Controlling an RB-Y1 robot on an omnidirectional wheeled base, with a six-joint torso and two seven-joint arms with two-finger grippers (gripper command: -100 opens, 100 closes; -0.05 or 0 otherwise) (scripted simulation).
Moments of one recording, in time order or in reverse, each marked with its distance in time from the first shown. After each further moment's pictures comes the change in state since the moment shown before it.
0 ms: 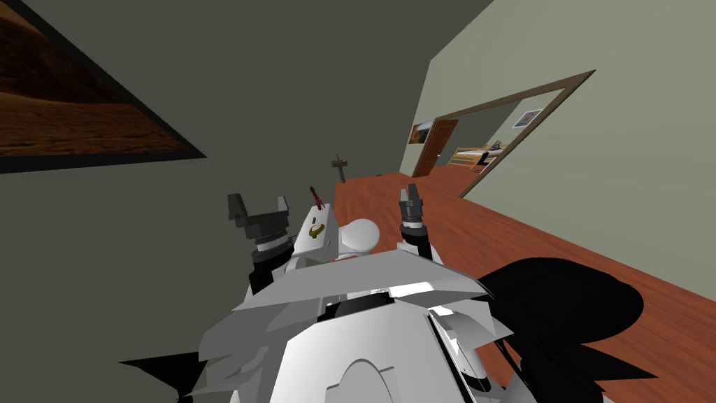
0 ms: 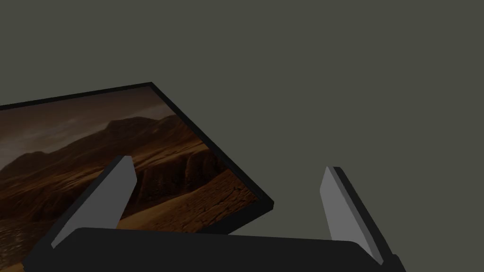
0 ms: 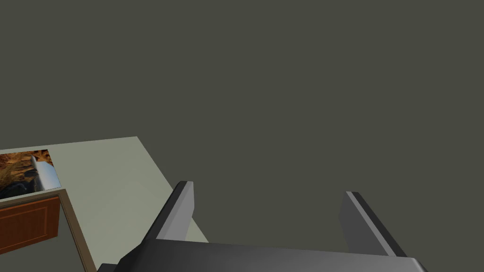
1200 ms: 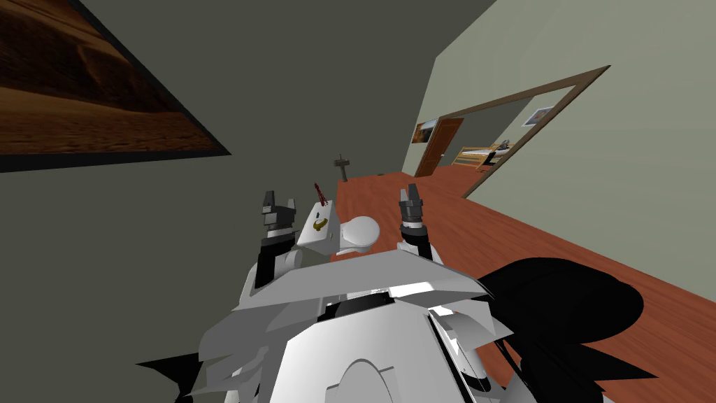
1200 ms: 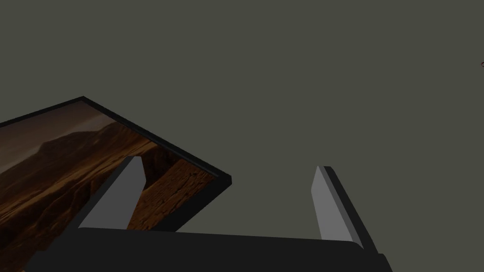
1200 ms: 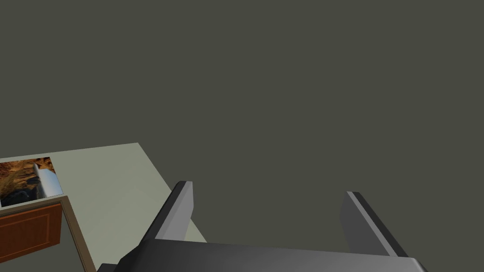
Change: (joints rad) left arm -0.113 0.076 0.072 0.078 -0.037 0.285 0.007; right arm 0.000 0.000 0.000 0.000 0.000 0.000 0.000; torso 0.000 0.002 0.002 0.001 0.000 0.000
